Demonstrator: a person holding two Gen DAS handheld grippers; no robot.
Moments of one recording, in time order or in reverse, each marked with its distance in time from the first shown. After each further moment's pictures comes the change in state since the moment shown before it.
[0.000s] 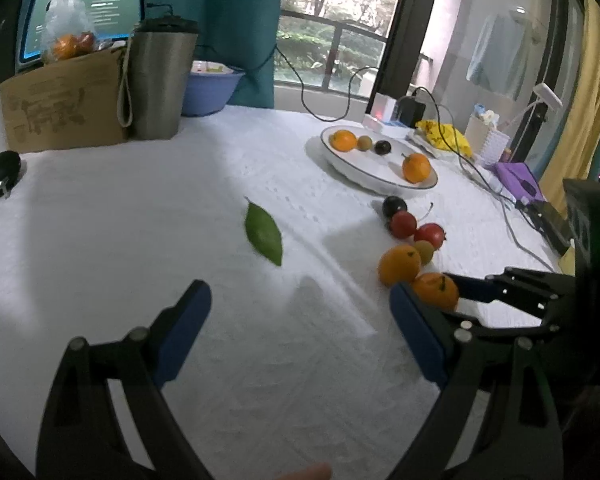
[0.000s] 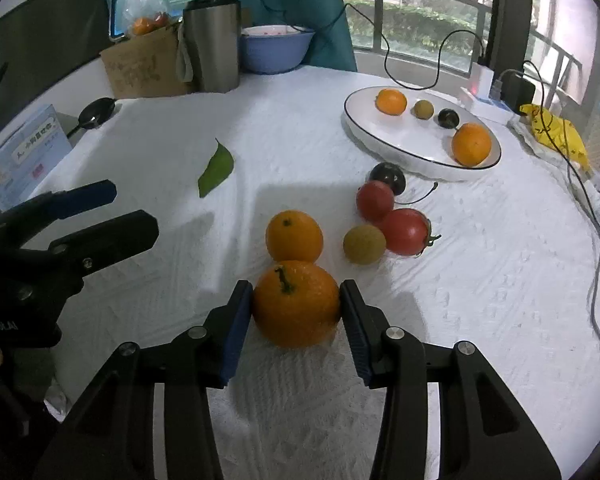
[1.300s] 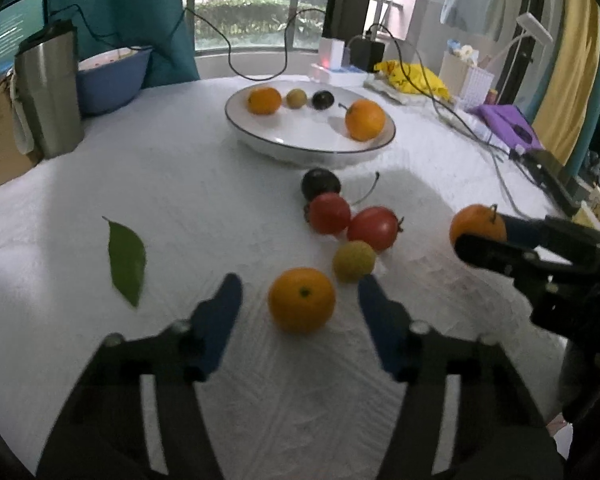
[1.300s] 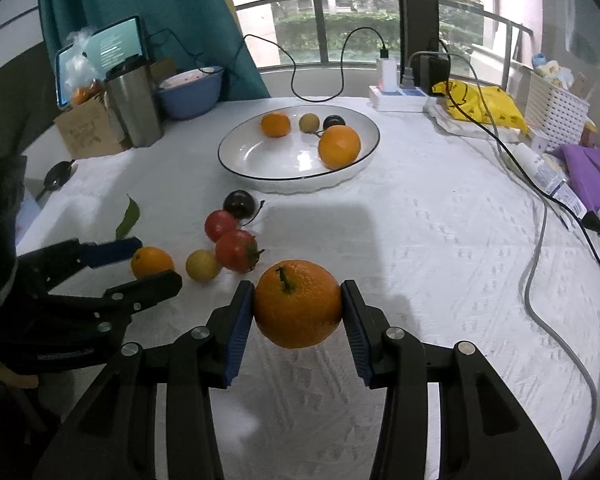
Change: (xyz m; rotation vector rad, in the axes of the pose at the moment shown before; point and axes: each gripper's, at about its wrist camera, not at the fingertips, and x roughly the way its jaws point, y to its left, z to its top) left arm 0.075 -0.083 0.020 0.144 0.160 -0.019; right arm -0.034 -0.105 -0.008 0.174 -0.086 -0.055
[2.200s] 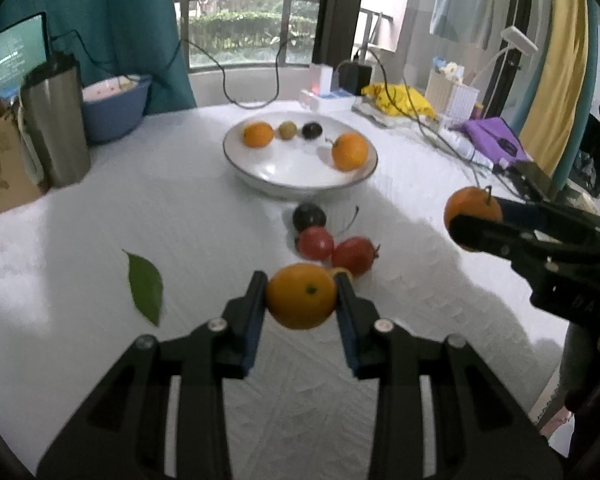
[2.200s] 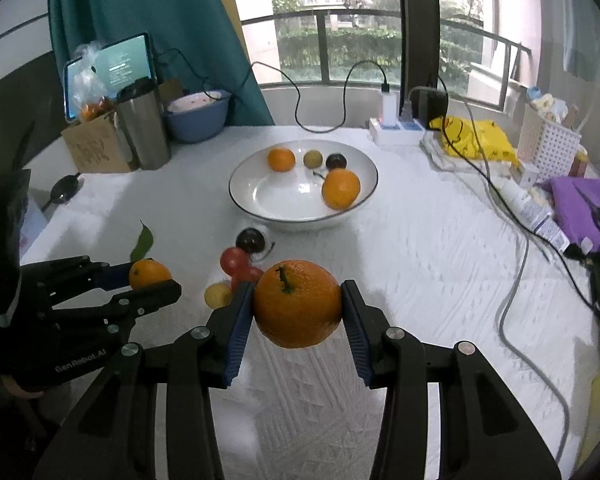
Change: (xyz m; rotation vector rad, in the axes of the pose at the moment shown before) left arm -0.036 -0.002 0.017 0.024 -0.062 -0.017; right arm -0.032 0.013 0.025 -0.032 -0.066 -0.018
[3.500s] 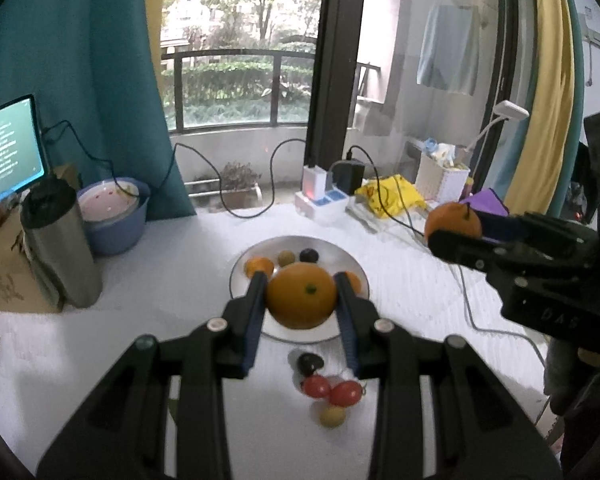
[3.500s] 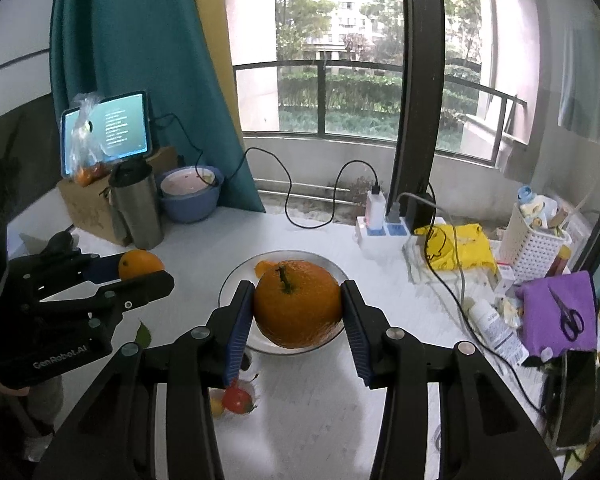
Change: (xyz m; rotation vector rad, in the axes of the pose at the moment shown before) left arm -0.035 0.002 0.105 0.032 -0.186 -0.019; right arm -0.024 -0.009 0.102 -0.063 -0.147 -0.047
